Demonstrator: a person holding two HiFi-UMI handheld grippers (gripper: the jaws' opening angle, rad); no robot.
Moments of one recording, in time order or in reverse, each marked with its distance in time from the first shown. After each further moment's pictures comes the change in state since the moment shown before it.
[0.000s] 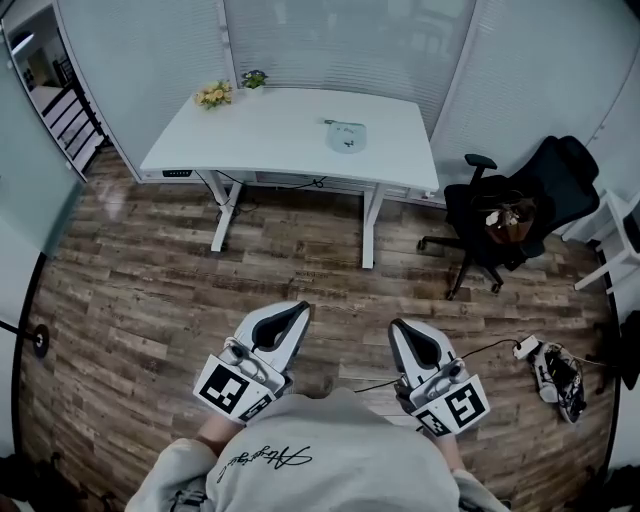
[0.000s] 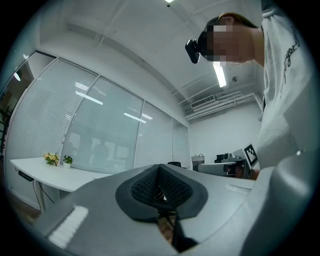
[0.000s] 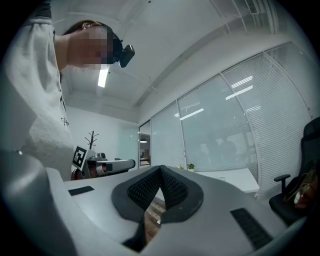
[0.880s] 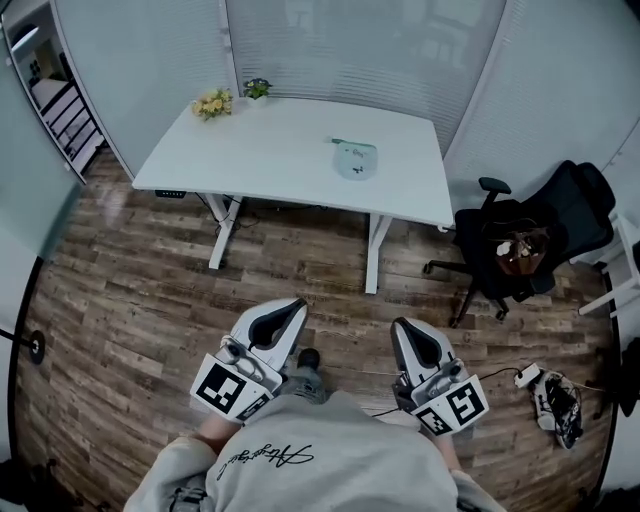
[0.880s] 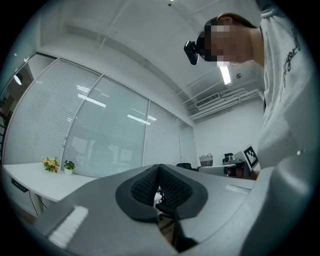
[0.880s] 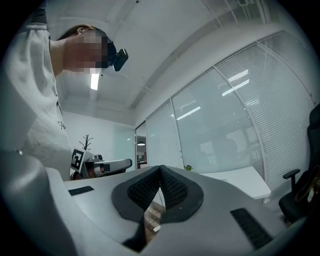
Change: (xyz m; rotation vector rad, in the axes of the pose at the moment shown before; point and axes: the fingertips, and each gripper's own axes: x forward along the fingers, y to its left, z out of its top) left arm 0.085 0.111 -0.011 0.026 -0.031 0.034; right arm 0.106 -0.099 -0.017 0.051 -0.027 0.002
